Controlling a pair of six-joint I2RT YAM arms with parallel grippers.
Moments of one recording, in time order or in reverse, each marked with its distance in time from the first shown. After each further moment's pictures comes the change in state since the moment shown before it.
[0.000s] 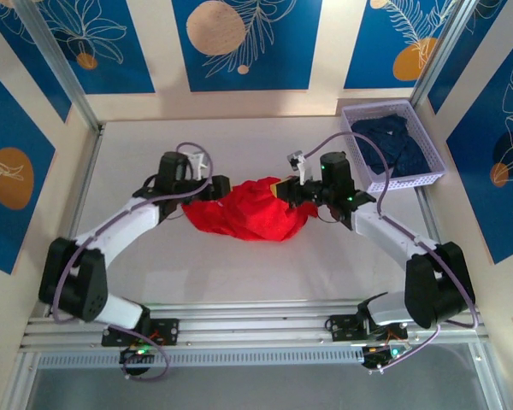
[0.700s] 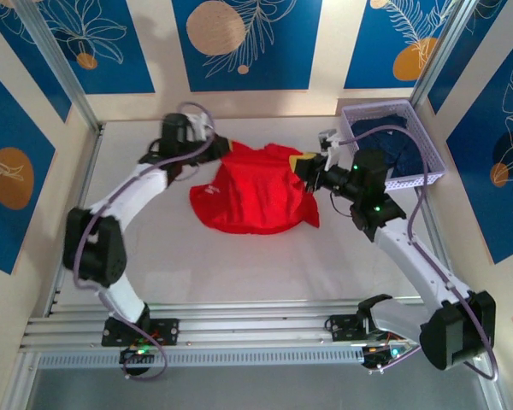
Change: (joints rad) left arm 0.105 0.140 0.323 0.125 0.169 -0.155; right arm -0.057 -0.271 0.032 0.116 0.109 0.095
